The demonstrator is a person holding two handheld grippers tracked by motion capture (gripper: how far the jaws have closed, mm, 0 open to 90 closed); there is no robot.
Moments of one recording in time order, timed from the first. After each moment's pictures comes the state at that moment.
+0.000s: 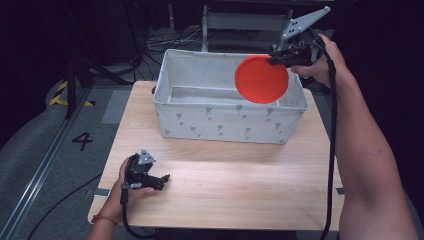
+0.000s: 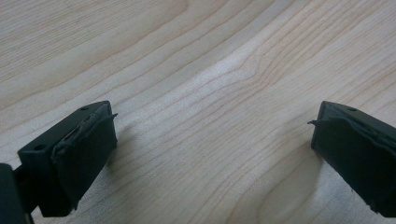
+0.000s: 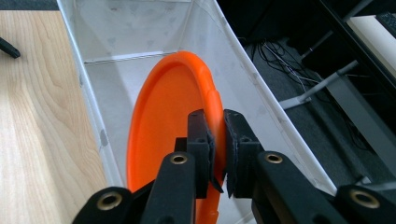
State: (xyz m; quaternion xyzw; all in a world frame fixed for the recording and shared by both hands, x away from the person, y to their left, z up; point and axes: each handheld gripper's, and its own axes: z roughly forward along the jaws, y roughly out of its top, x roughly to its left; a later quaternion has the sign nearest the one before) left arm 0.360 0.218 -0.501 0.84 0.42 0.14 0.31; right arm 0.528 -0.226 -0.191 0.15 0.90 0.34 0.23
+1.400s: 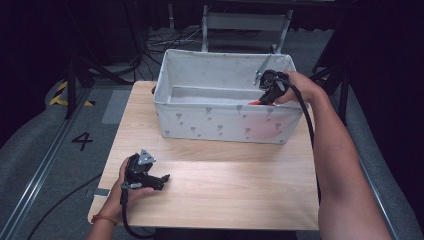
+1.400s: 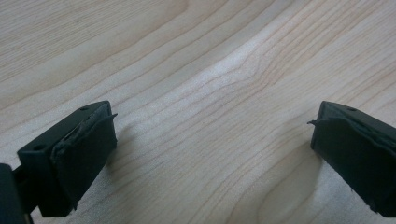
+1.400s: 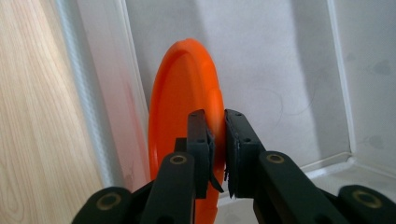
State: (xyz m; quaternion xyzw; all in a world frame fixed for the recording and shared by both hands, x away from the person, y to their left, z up) left arm 0.361 0.219 -0.501 0.84 0.41 0.14 0.31; right arm 0.571 -0.199 -0.320 0.11 0.98 0.12 0.07
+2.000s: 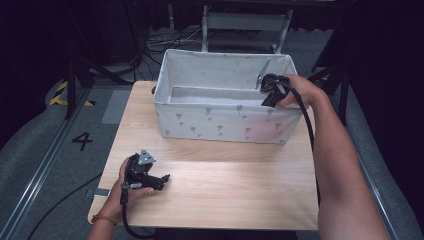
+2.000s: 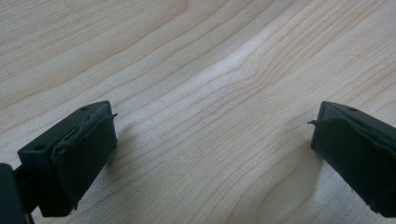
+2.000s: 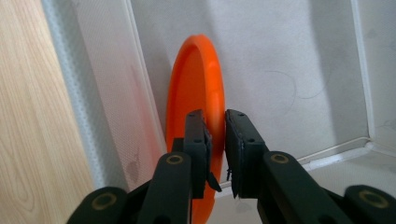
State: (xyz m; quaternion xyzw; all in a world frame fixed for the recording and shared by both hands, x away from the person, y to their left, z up) left arm 0.360 0.219 -0.501 0.84 0.42 0.14 0.31; right arm 0.569 -0.203 -0.329 0.13 0.99 0.10 0.05
